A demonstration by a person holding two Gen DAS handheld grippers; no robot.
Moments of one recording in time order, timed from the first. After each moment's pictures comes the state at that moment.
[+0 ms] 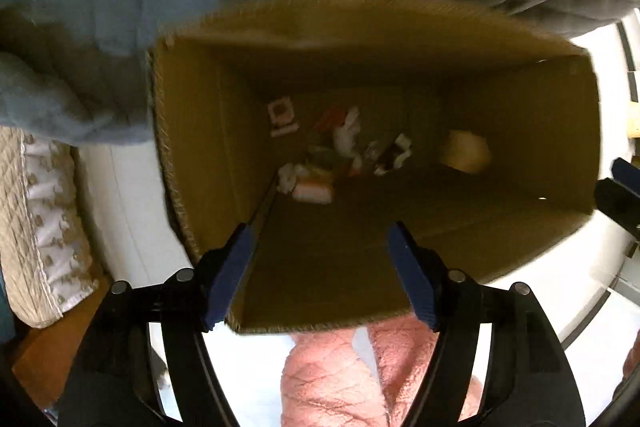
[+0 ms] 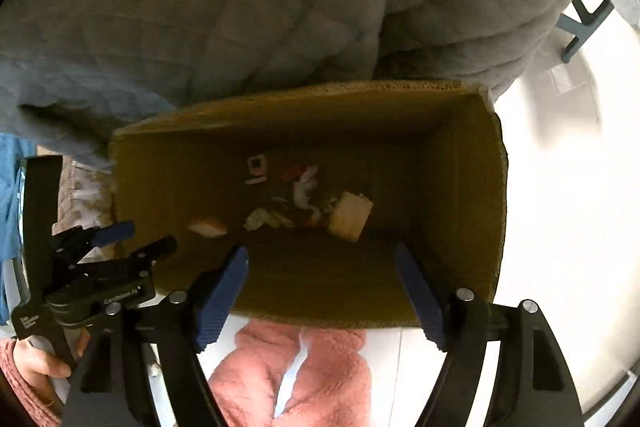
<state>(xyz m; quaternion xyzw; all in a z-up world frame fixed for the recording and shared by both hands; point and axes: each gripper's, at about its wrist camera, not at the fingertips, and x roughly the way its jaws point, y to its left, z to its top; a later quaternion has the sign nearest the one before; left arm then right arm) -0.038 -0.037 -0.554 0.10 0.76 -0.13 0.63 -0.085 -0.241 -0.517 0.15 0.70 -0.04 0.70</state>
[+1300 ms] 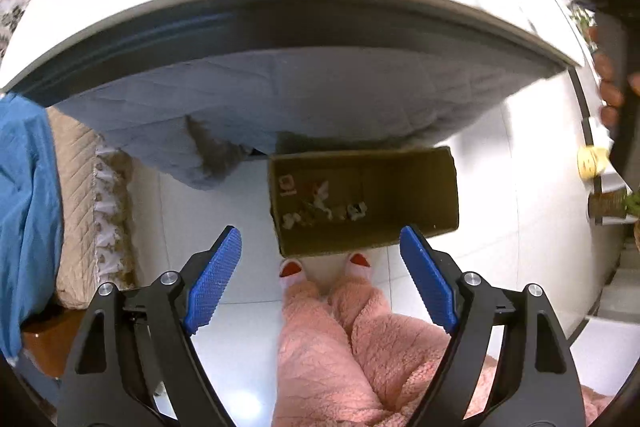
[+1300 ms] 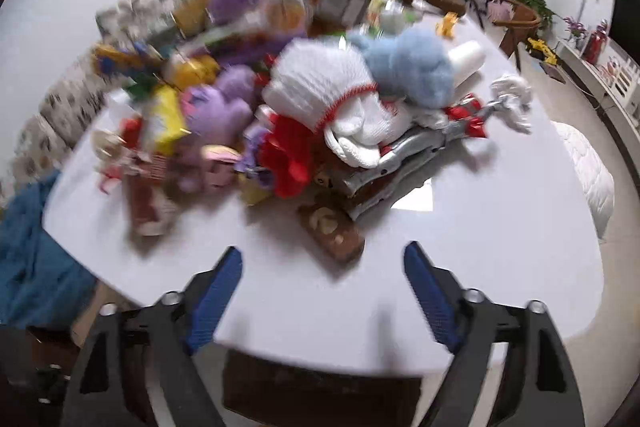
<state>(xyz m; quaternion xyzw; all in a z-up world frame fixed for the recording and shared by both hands) -0.034 0.007 -0.229 0.04 0.66 -0.16 0.74 0.089 -0.215 -0.196 0.03 0.50 0.02 0.86</state>
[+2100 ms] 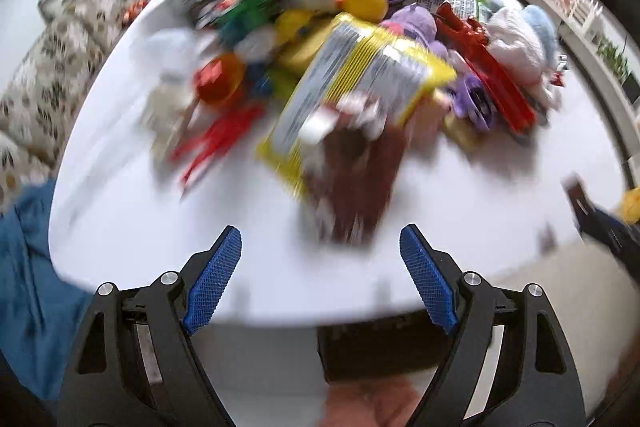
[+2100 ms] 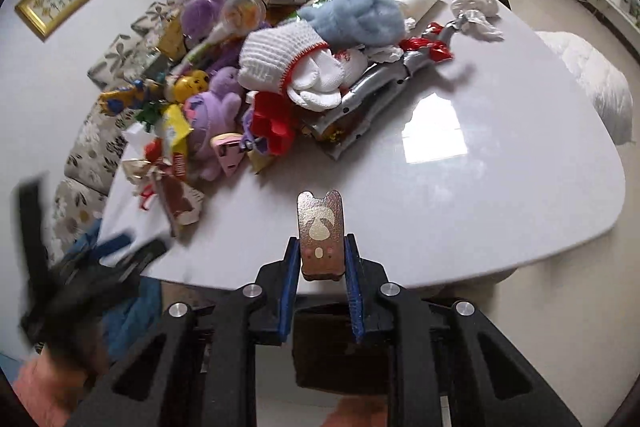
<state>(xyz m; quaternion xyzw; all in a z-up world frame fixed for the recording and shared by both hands) 0.110 -0.055 -0.175 0.11 0.53 -0.10 0.83 0.023 -0.262 -0.176 0.22 0.49 0.03 0.84</state>
